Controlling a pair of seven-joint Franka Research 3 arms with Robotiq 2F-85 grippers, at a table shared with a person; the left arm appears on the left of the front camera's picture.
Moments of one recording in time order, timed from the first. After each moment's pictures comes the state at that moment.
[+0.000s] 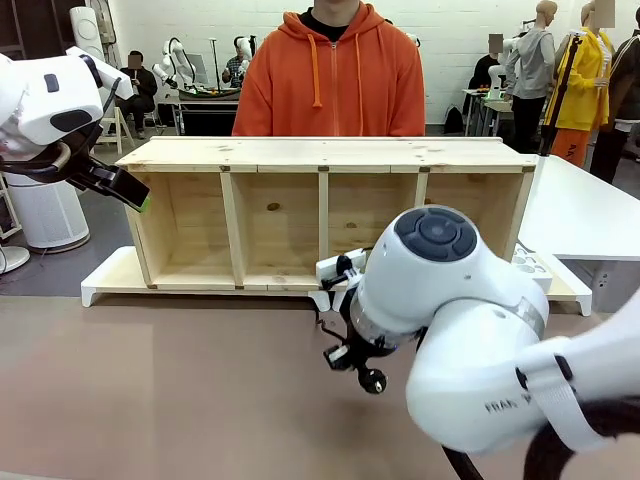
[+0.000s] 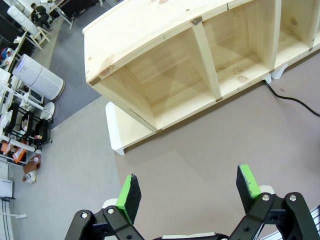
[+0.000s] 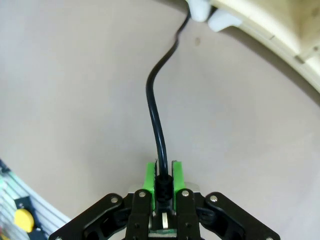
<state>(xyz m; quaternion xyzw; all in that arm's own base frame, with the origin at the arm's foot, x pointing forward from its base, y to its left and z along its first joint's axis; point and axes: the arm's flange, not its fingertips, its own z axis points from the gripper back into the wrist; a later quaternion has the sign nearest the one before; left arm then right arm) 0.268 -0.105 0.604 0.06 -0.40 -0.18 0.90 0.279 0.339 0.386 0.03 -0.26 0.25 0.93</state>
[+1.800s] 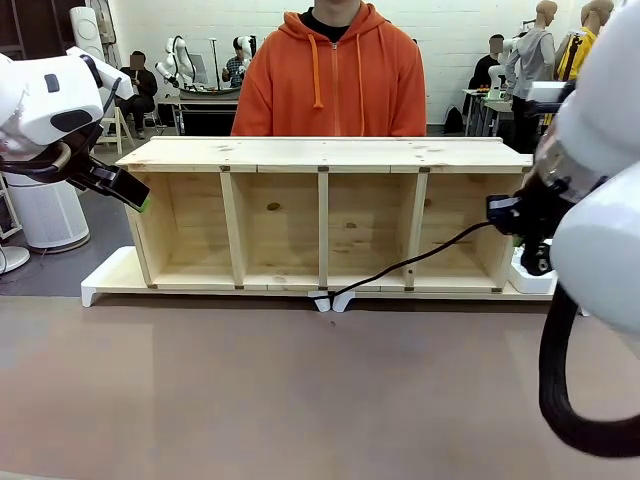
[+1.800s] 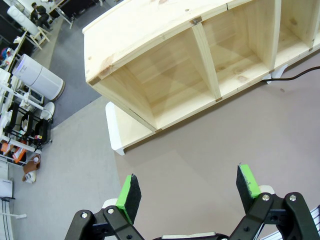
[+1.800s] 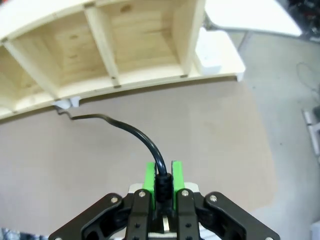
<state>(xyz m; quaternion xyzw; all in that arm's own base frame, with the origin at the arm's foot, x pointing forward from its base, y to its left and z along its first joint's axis) 0.268 -0.105 0.604 0.06 -0.40 -0.18 0.90 0.228 0.178 0.583 -0.04 -0.36 -0.08 0.93</state>
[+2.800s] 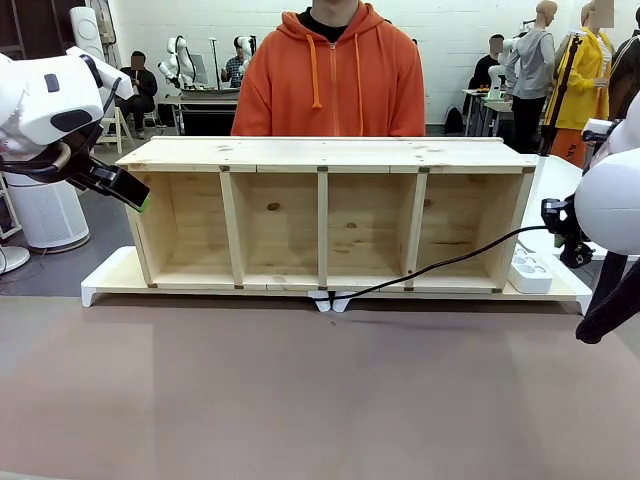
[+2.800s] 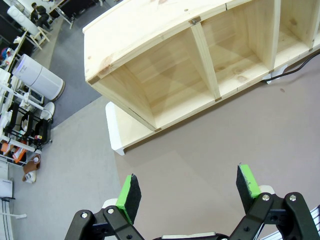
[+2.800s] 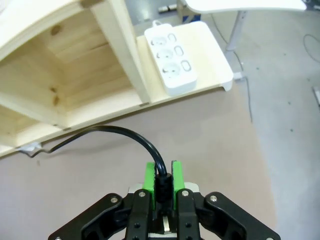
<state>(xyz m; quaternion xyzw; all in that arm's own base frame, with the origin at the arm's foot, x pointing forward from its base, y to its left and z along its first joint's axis) 0.268 -0.105 0.604 0.06 -0.40 -0.18 0.90 0.373 0.047 0.524 0.00 -0.31 -0.13 0.94</state>
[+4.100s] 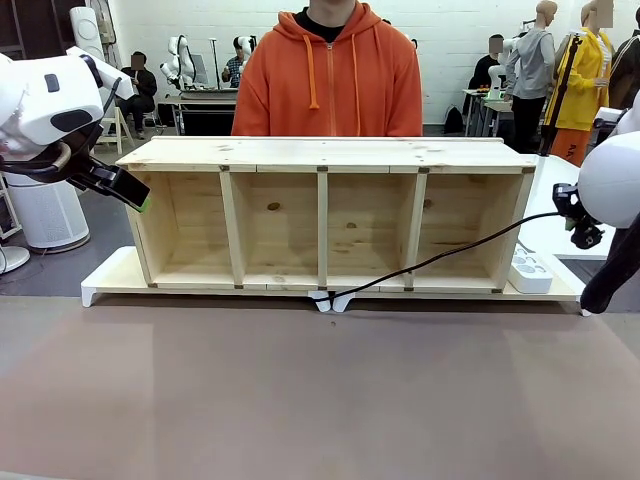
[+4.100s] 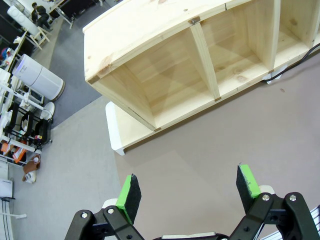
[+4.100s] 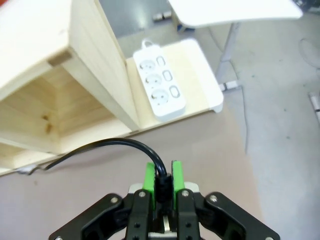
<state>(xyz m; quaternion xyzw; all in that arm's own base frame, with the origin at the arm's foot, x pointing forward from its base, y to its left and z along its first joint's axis) 0.268 -0.105 0.604 0.06 -0.40 -0.18 0.90 0.410 0.020 0.539 -0.01 -0.32 -0.14 0.94</state>
